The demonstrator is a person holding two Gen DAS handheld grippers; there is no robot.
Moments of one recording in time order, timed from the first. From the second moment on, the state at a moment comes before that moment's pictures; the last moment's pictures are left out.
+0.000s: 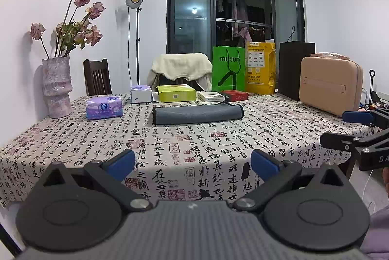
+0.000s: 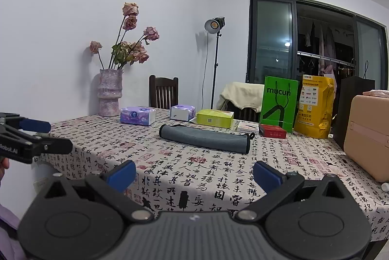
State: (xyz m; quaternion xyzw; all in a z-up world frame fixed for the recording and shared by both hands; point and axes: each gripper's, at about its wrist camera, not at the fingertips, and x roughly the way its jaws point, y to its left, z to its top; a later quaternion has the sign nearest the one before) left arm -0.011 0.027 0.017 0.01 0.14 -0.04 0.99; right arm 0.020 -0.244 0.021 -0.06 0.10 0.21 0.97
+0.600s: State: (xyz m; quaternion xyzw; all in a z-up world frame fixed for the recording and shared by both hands) left arm -0.012 0.025 0.017 0.01 0.14 -0.05 0.99; right arm 0.021 -0.246 0.020 -0.05 0.10 0.20 0.97
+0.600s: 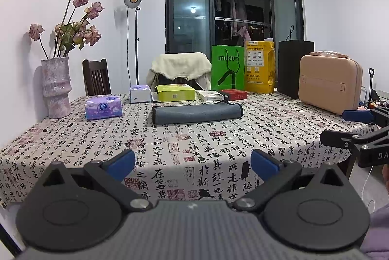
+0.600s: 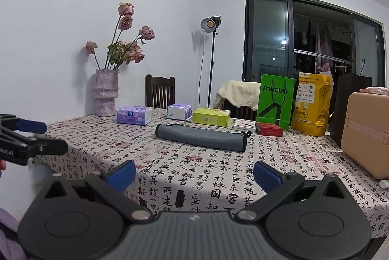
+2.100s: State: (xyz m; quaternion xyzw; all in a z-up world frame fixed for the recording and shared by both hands) left arm -0.011 0.026 0.016 0.01 0.15 -0.05 0.99; right arm 0.024 -0.247 0.018 -0.04 0.11 0.19 0.97
